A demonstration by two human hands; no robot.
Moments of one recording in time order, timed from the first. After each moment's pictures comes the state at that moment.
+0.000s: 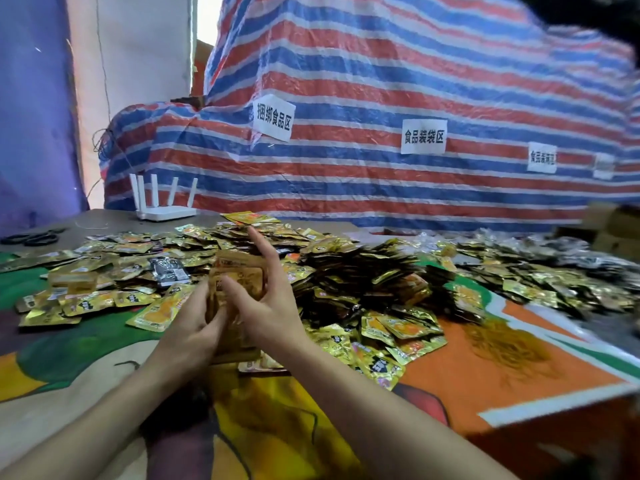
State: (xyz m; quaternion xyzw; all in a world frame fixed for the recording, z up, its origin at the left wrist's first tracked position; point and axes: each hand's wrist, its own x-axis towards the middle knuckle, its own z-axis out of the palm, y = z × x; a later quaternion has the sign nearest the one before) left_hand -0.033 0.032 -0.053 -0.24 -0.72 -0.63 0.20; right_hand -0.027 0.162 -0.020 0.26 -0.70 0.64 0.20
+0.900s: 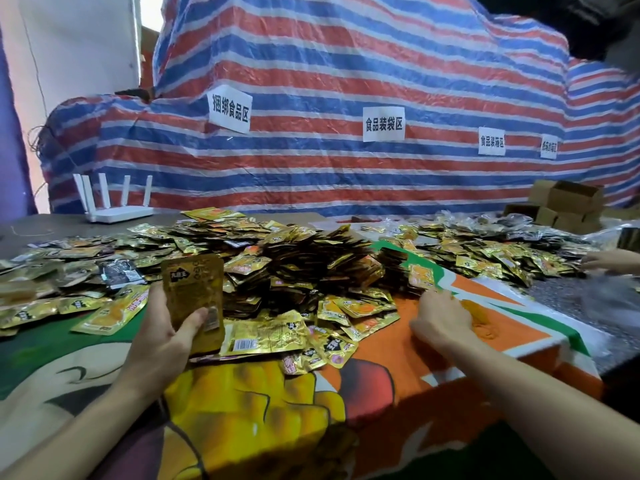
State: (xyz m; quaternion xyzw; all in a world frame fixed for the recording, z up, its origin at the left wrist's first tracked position) left_hand -0.014 0.062 -0.062 -0.17 -0.72 -0.65 0.20; right_hand 0.021 0.443 -0.030 -0.29 -0.94 0.05 0.15
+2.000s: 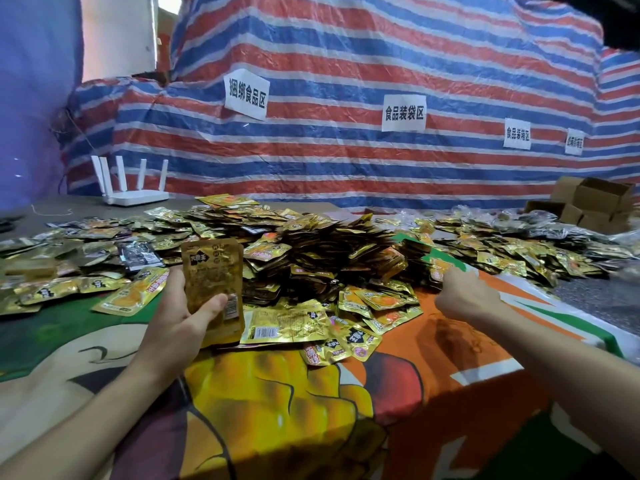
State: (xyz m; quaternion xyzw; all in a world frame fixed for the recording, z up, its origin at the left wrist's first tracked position) left_hand -0.017 0.054 -0.063 -0.18 -0.69 -0.67 0.19; right_hand 0.006 0.445 -0.006 -0.25 -0.95 0.01 0.16
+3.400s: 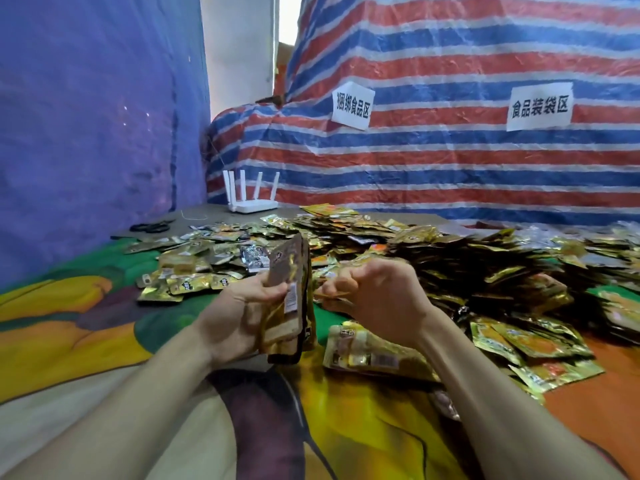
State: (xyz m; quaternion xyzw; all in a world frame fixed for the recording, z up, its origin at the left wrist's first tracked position) left_hand -0.041 -0.019 -0.038 -0.15 -0.51 -0.84 -0.13; right_hand -0.067 0.200 -0.012 0.26 -0.56 0.75 -0.22
